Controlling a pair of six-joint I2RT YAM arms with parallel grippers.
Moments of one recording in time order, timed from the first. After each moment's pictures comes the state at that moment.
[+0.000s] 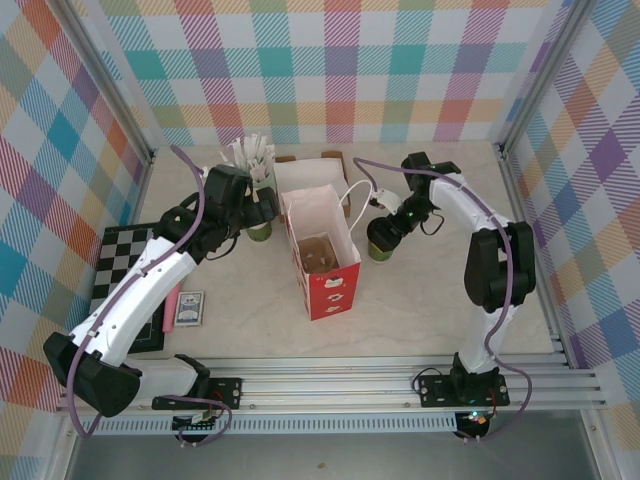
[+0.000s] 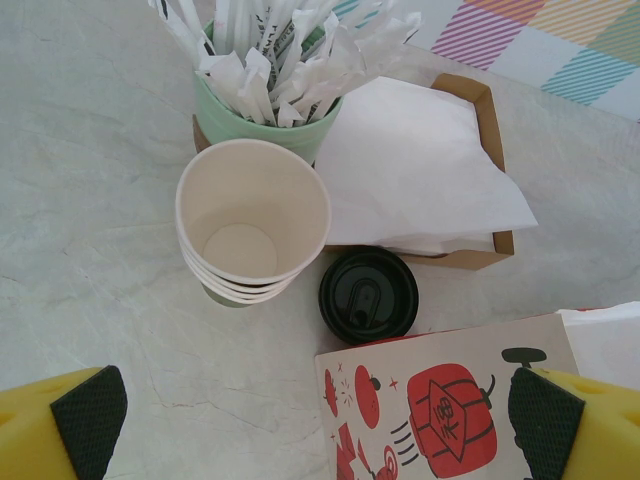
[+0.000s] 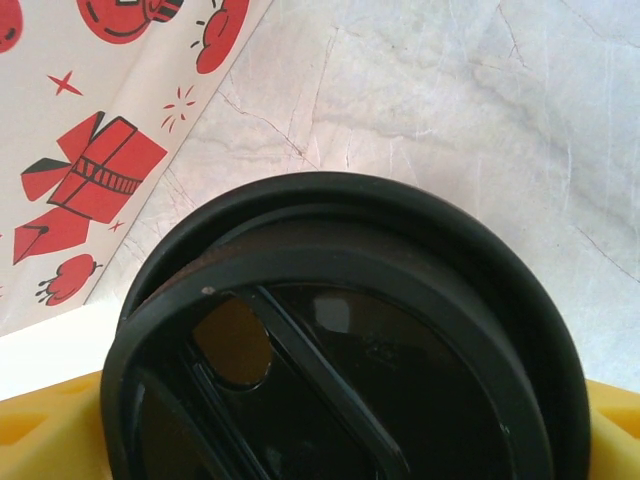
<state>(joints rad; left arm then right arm) -0.50 1.27 1.35 -0.83 -0.30 -0.63 0.26 1.89 1.57 -1.12 -0.41 -0.65</state>
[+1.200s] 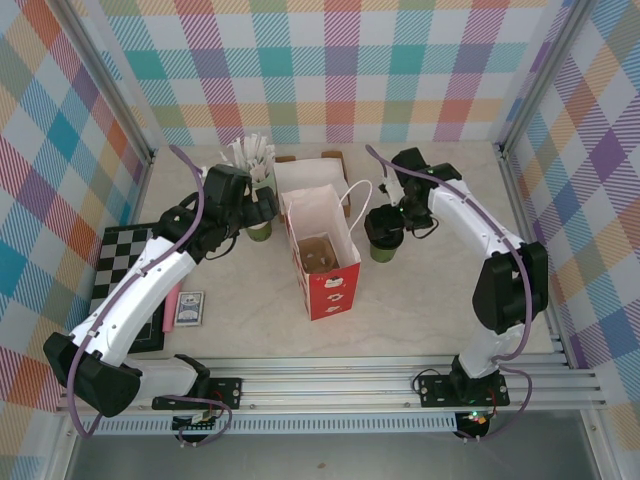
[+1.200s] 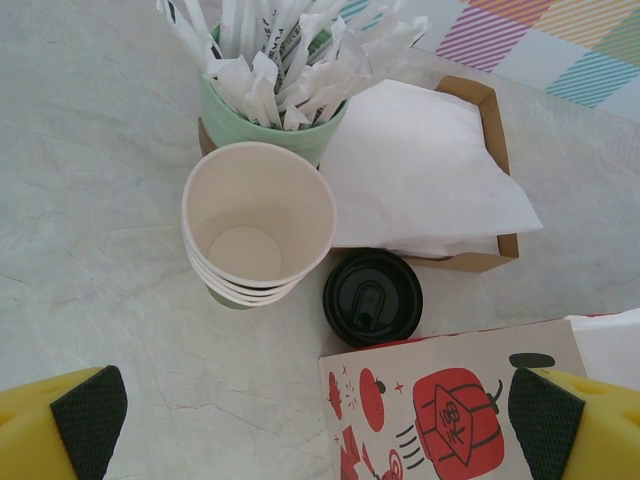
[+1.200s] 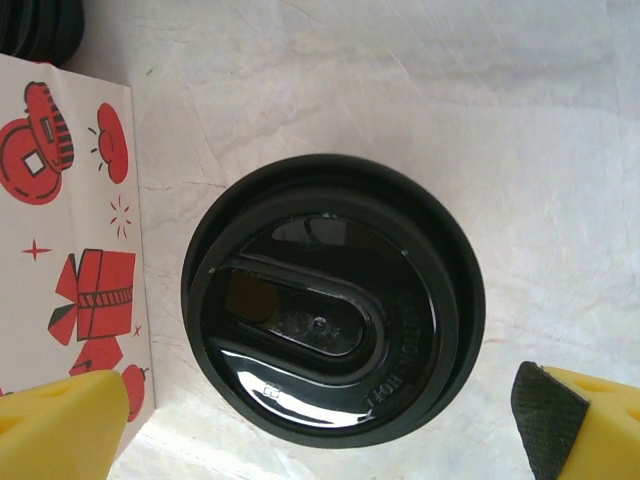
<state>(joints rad) -0.49 1.27 1.35 -0.83 -0.31 -0.63 0.37 1.74 1.54 -1.10 -0.12 0.09</state>
